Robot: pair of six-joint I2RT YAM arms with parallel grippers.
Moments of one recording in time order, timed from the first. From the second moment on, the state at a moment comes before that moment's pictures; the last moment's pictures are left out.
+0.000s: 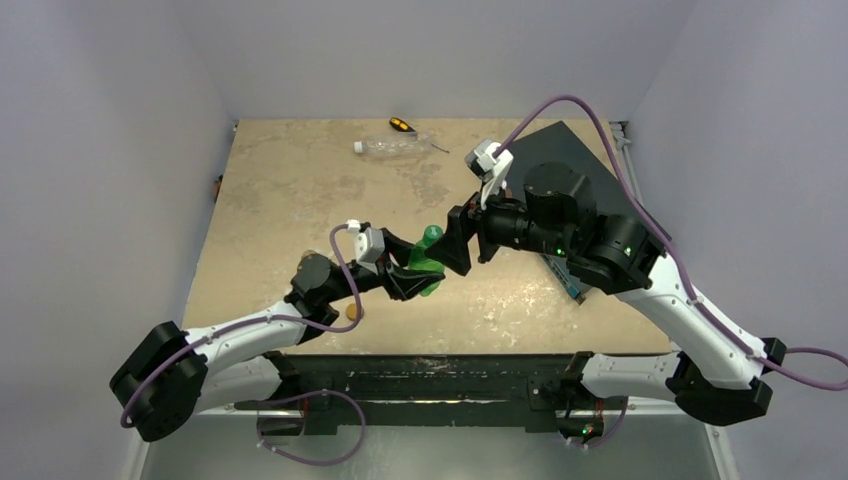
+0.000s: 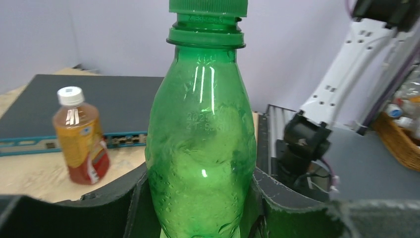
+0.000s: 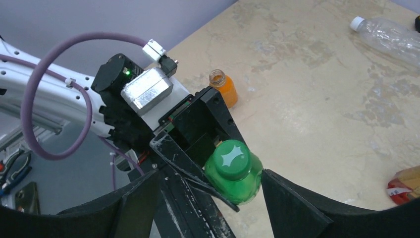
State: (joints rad) left arm -0.77 1.11 0.41 0.99 0.49 -0.29; right arm 0.94 1.15 1.58 -0.77 -0.12 0.26
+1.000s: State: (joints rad) left arm -0.77 1.08 0.41 1.03 0.72 -0.44; right arm 0.94 1.19 1.57 -0.79 -0.23 0.18
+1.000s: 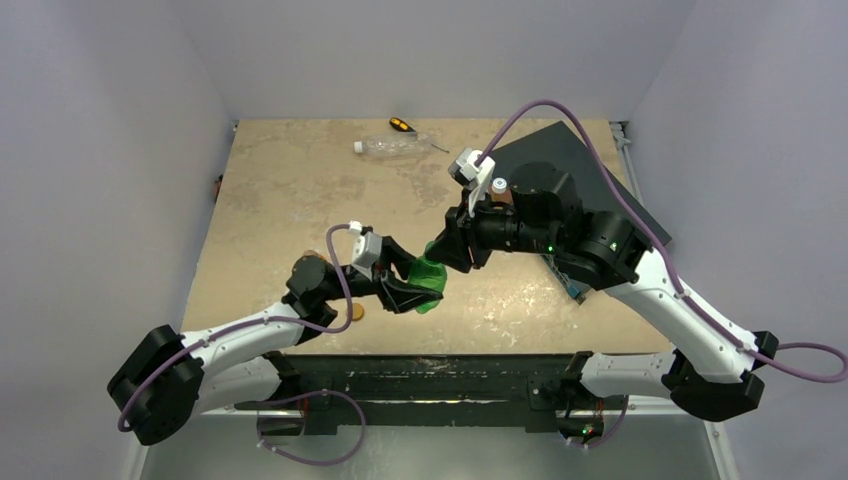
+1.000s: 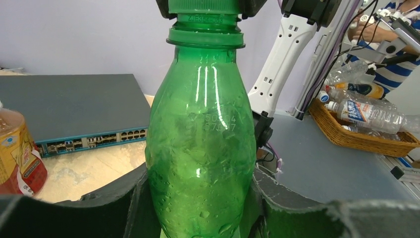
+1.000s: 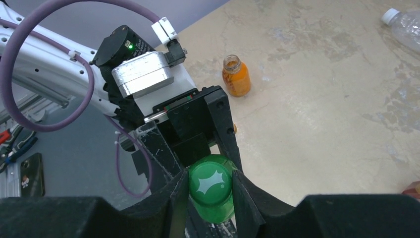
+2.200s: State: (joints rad) left arm -0.91 1.37 0.66 0.74 -0.23 -0.05; right arm 0.90 1.48 1.63 -0.75 0.55 0.62
